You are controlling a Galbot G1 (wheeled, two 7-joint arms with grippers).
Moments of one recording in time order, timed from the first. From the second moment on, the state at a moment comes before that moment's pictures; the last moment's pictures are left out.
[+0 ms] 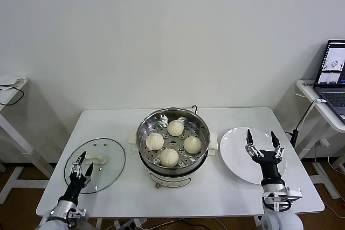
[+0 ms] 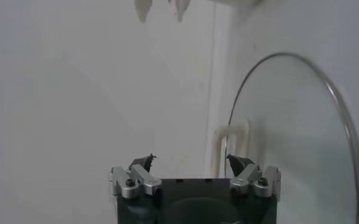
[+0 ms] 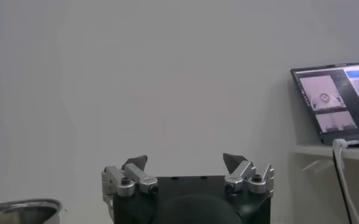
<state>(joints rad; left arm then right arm) 1.35 -1.38 -0.82 -1.50 1.35 -0.37 -0.24 -1.44 1.29 0.63 1.88 0.41 0.27 0.03</state>
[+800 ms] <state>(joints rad) 1.19 -1.37 -0.79 -1.35 1.44 -0.32 -0.27 -1.44 1.30 0.63 1.86 0.39 0.28 0.03</state>
